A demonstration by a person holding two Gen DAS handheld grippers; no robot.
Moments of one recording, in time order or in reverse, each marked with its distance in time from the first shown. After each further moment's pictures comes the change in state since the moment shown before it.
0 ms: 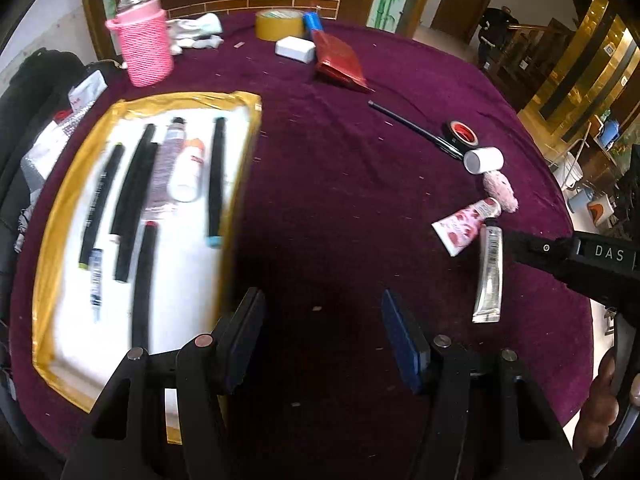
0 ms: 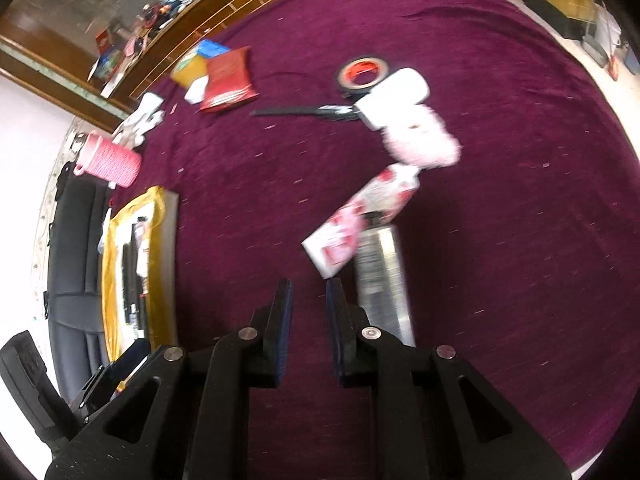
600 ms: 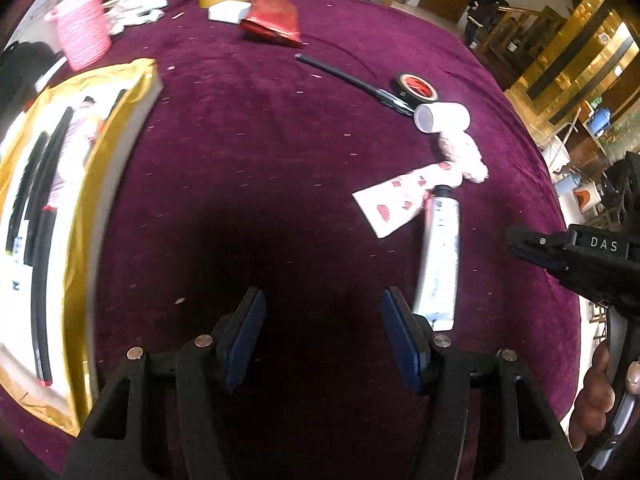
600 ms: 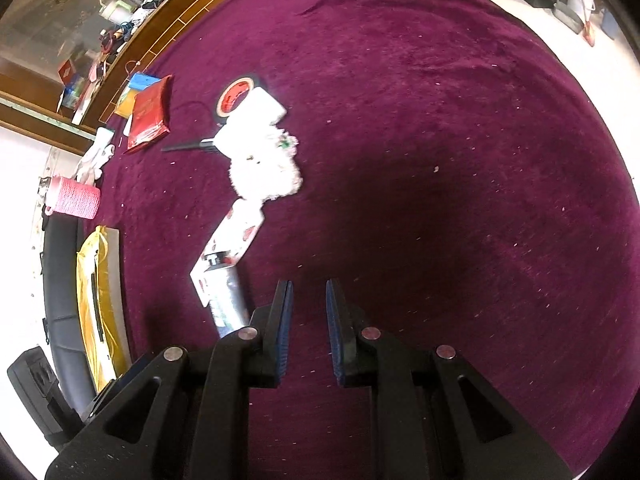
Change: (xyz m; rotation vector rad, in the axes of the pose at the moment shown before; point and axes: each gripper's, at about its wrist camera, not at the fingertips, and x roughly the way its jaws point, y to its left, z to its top) left arm 0.047 -0.073 -0.005 0.014 0.084 -0.071; right arm -0.003 -0.098 0.025 0.093 0.032 -0.012
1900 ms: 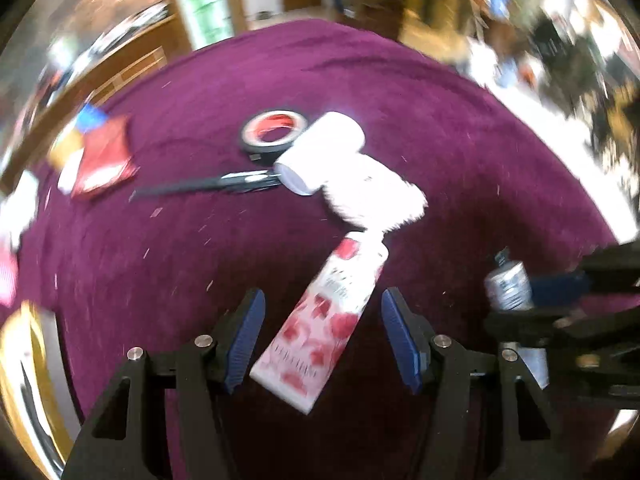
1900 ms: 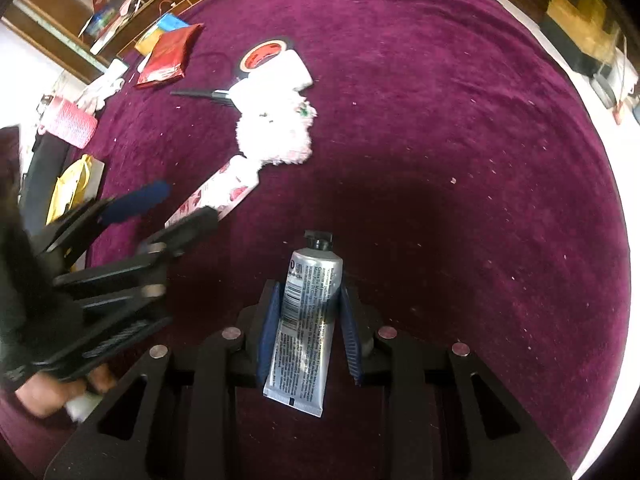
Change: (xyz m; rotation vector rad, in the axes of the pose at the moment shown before) left arm 0.062 -0.096 0.057 0.625 -0.091 0.040; right arm 0.009 0.007 -0.018 -0.254 0.035 -0.081
